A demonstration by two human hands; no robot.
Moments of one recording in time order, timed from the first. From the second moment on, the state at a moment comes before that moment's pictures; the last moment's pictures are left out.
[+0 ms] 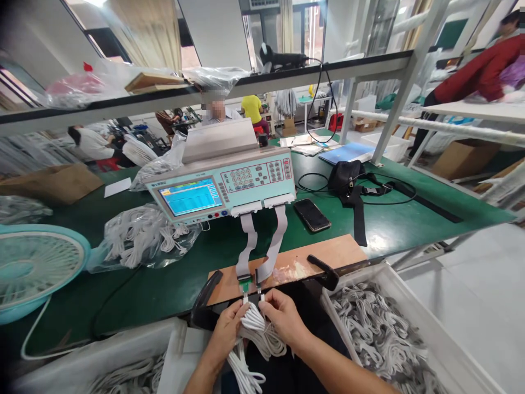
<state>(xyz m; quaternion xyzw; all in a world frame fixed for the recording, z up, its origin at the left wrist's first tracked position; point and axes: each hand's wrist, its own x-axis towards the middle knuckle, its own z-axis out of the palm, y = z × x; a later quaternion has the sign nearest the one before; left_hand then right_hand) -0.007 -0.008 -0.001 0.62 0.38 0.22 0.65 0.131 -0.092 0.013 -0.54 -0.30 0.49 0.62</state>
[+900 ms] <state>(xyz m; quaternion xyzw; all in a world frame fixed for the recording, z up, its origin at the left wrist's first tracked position) -0.005 -0.007 0.000 0.58 0.36 0.20 0.70 0.121 -0.075 0.013 -0.61 -0.21 0.45 0.62</state>
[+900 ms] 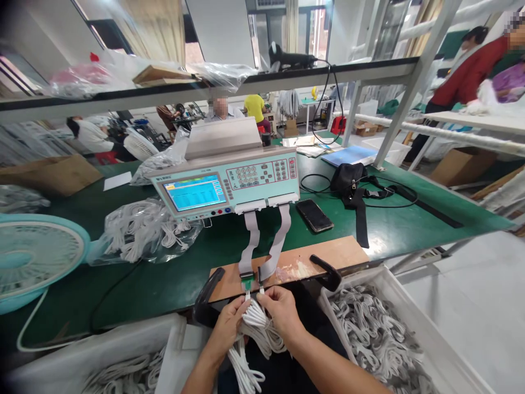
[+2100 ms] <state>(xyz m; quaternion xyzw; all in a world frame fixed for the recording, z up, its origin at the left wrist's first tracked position) 0.005 -0.040 -0.007 0.47 0.46 0.30 0.69 0.137 -0.074 0.007 -0.59 -0.36 0.47 0.56</state>
